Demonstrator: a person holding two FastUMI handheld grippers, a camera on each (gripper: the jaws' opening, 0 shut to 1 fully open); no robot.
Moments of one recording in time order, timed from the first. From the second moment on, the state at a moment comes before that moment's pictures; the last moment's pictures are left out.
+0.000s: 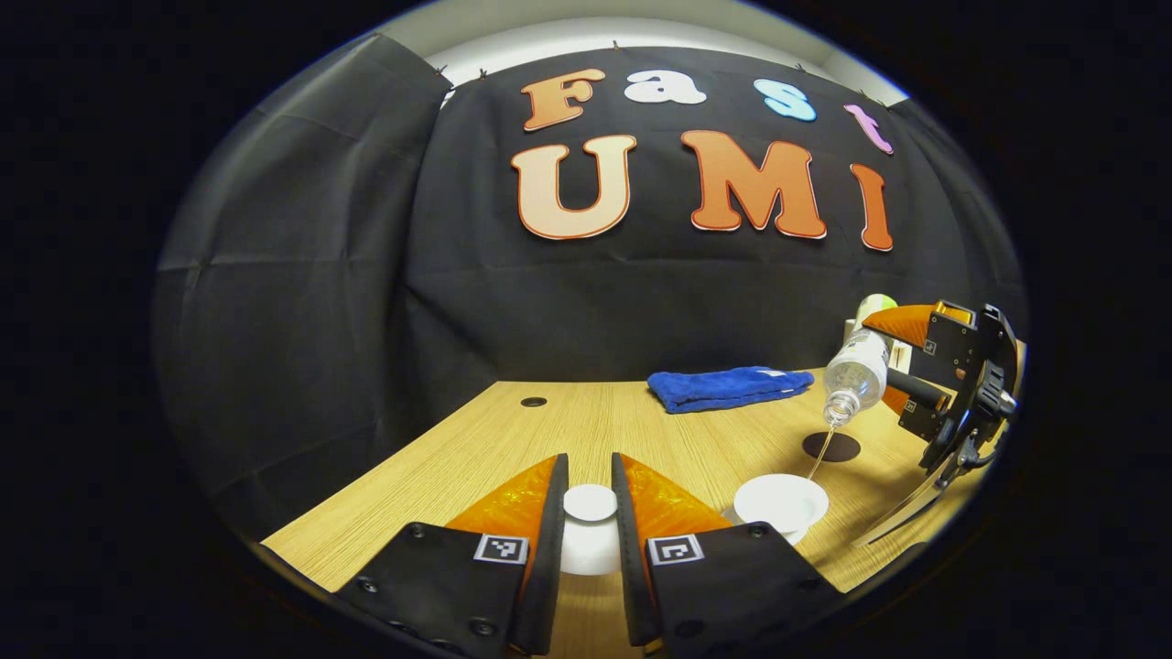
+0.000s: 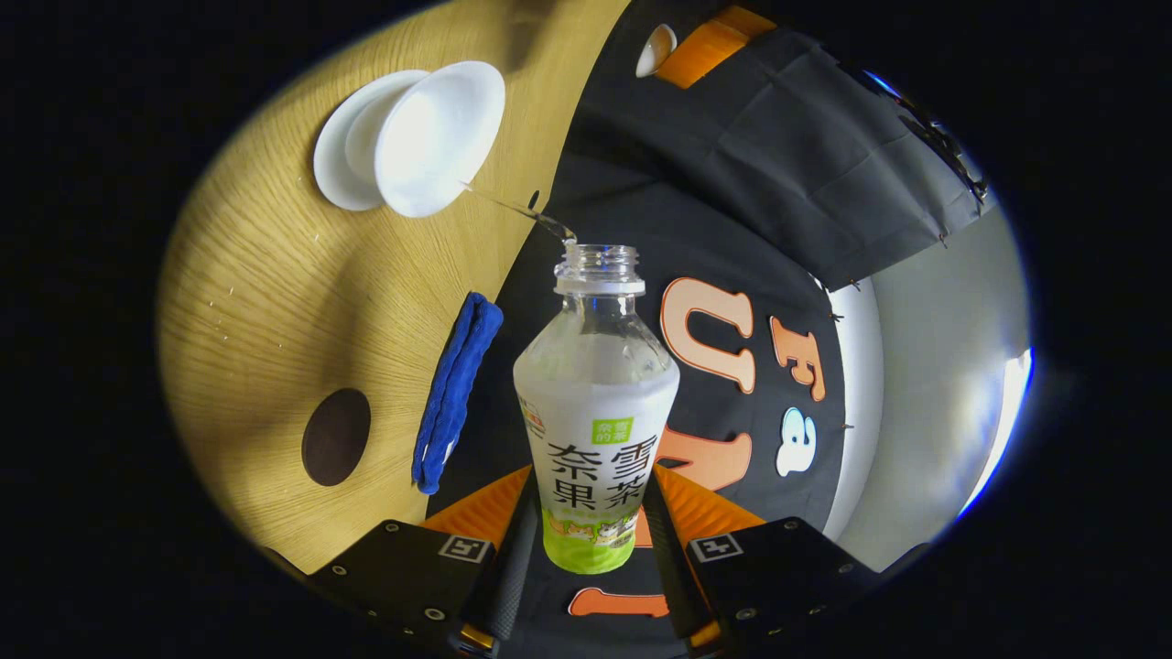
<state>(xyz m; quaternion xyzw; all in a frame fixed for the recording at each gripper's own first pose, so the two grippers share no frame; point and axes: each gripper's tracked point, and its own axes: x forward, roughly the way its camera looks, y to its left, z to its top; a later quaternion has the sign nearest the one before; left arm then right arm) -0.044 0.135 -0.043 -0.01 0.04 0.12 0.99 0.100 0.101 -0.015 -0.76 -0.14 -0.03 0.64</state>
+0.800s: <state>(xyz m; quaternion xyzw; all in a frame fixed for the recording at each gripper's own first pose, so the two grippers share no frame) -0.060 0.140 -0.041 -0.02 0.04 0.13 0.99 0.100 0.115 0.001 -0.79 -0.17 -0.02 0.59</state>
